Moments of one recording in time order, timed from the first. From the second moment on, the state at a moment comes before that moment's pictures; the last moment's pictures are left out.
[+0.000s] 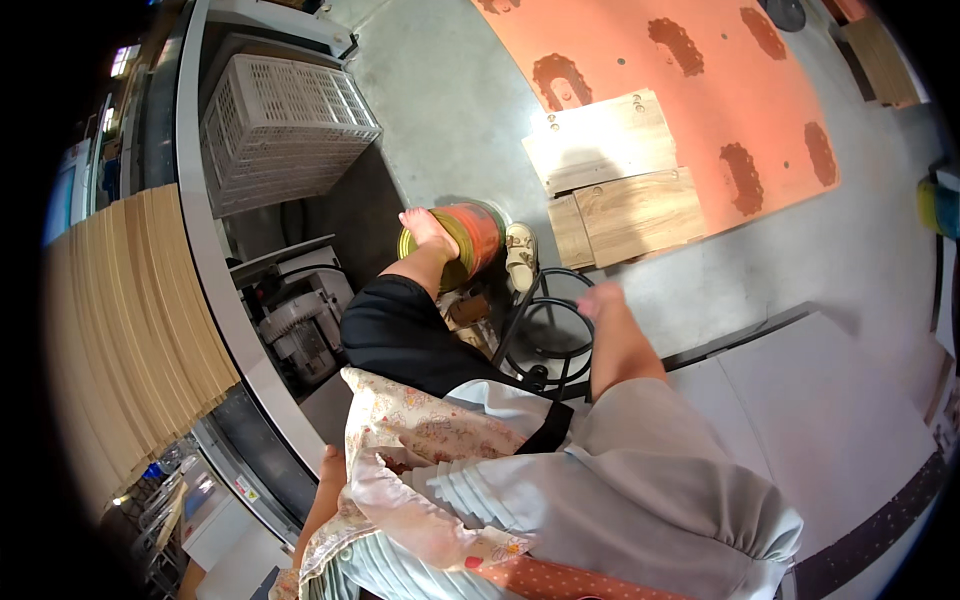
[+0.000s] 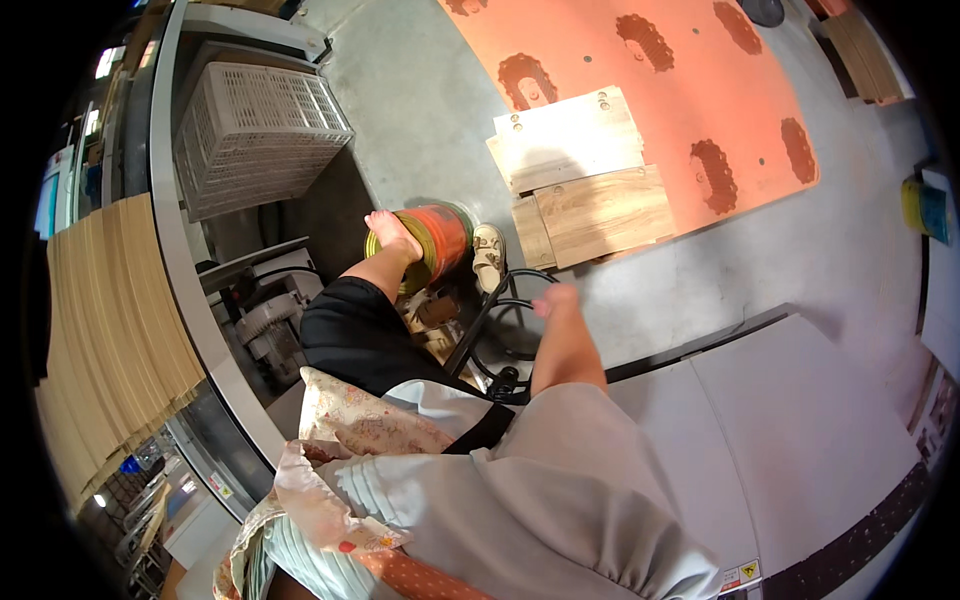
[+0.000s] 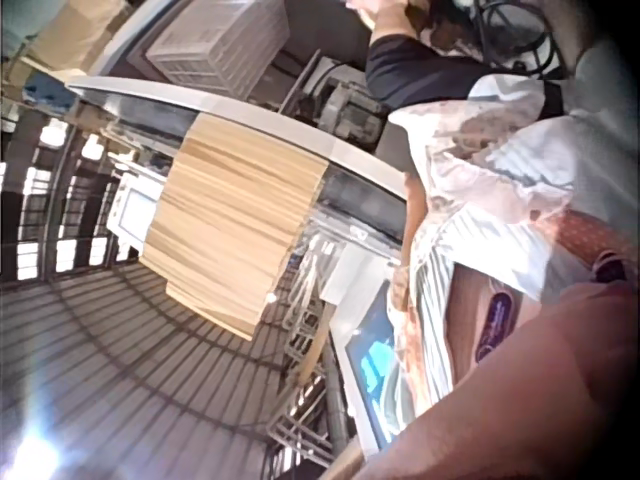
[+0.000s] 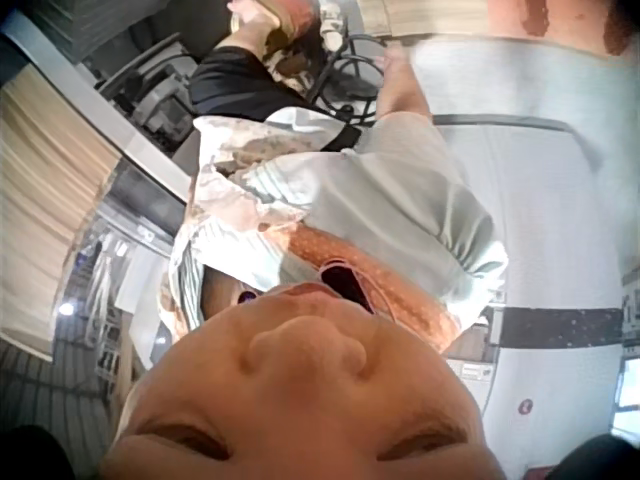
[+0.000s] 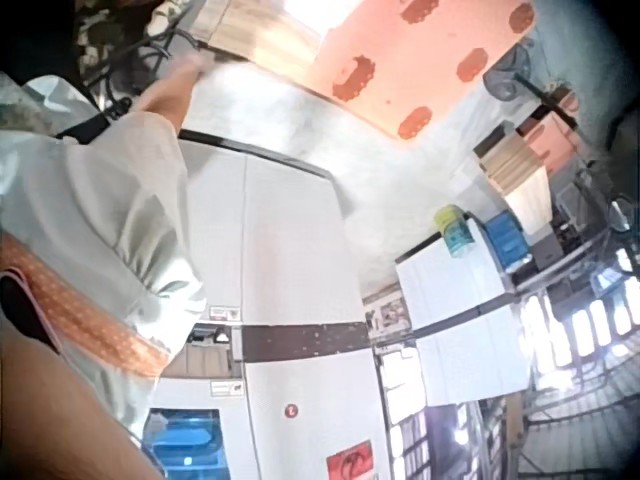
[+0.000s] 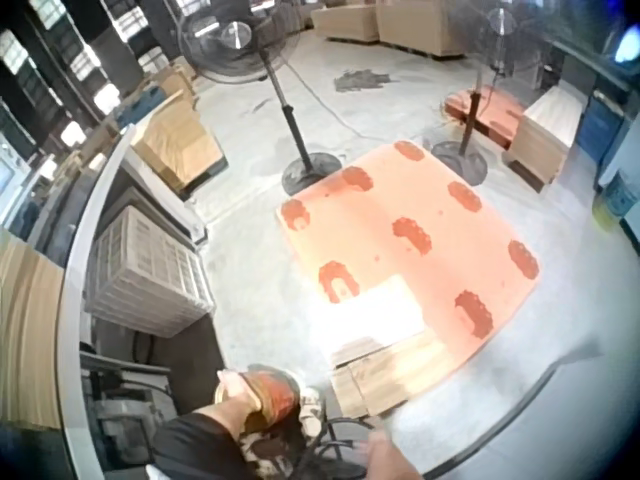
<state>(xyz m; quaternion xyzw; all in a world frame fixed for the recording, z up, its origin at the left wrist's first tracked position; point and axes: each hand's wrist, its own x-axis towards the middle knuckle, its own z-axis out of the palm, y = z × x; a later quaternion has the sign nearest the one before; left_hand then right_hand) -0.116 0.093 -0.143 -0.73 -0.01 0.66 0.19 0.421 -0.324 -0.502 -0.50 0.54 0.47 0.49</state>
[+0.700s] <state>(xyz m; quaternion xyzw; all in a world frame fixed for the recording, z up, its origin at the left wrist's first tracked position) 0.091 -0.018 -0.009 -0.98 -0.13 0.13 0.01 0.378 -0.334 -0.351 -0.76 -0.20 0.61 0.07</state>
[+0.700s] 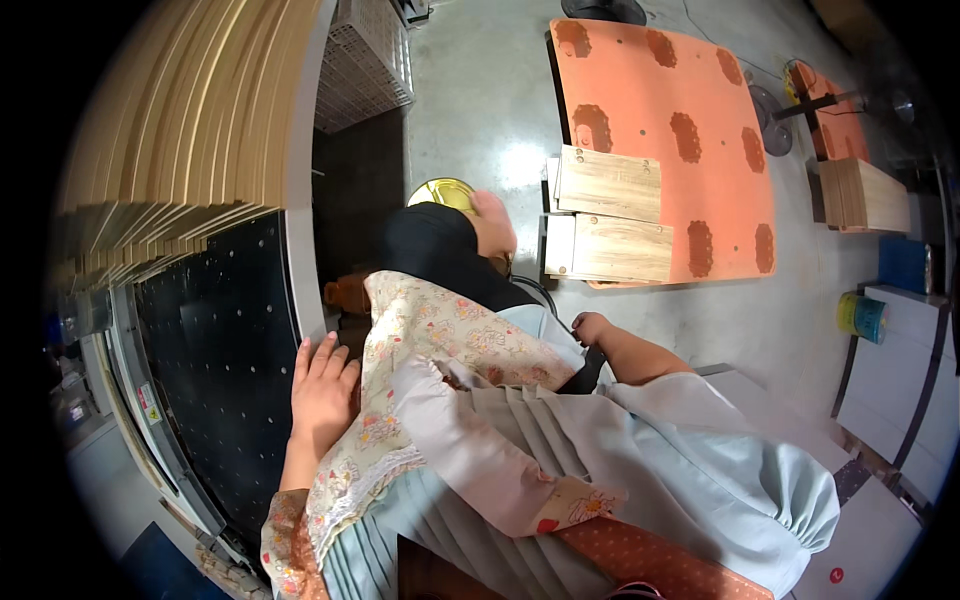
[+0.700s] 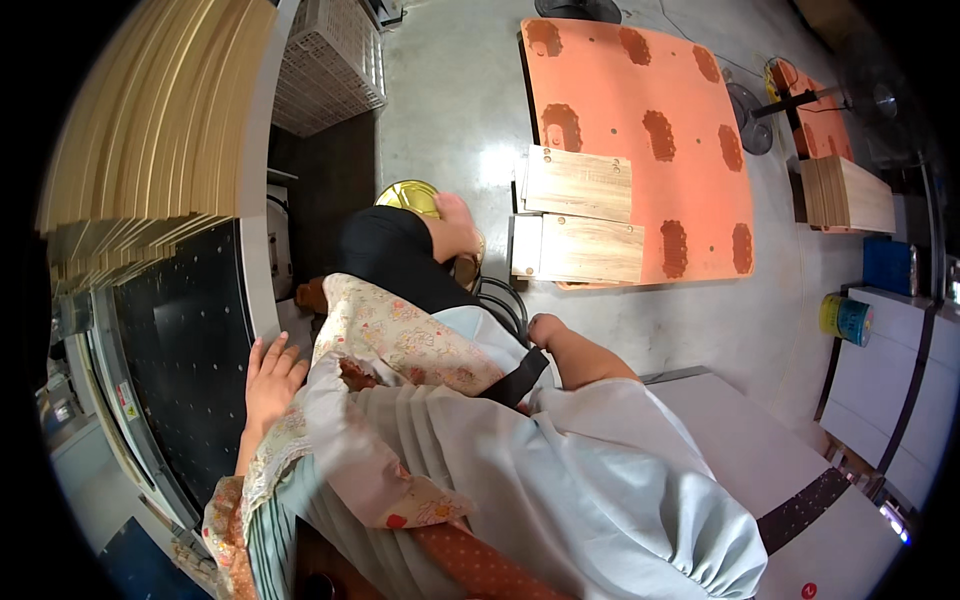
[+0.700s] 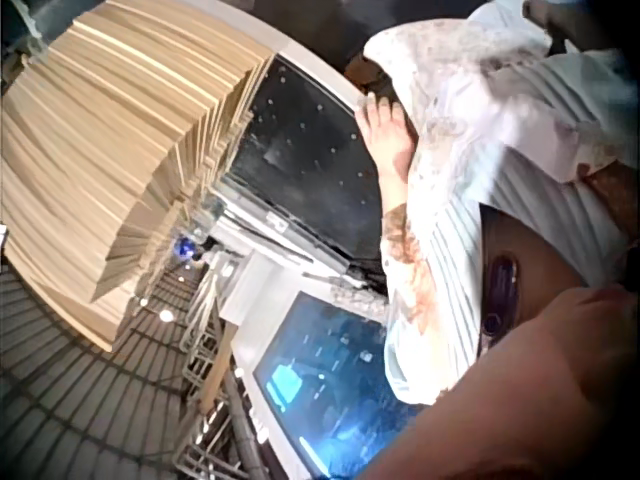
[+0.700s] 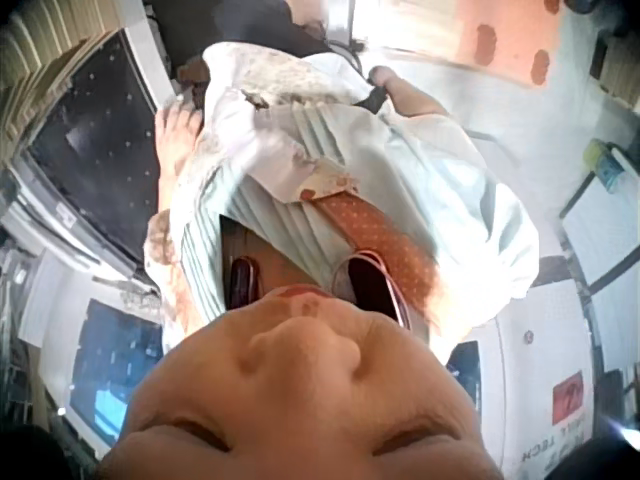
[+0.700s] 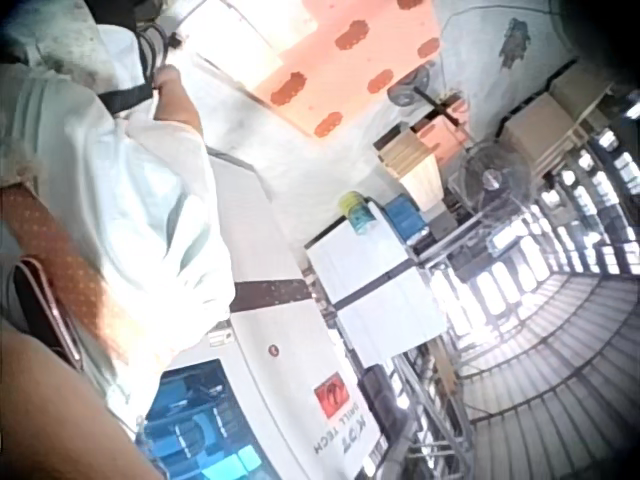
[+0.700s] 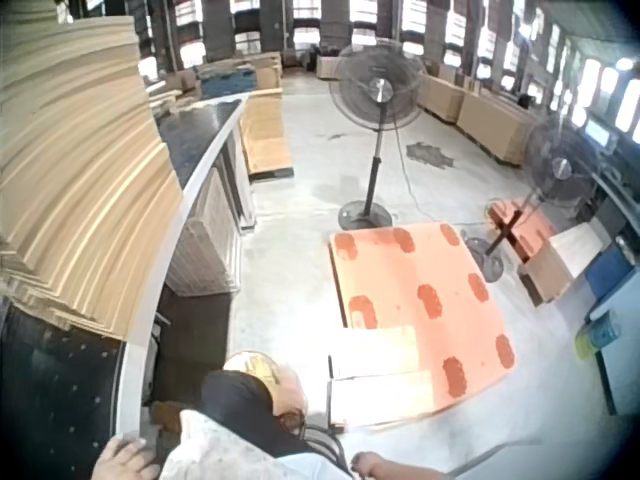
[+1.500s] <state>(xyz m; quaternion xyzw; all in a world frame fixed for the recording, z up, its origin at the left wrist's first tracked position) 0.079 -0.011 -0.032 -0.99 -0.15 0.04 0.03 0.399 -0.298 -0.355 -0.76 -0.32 0.56 0.11</state>
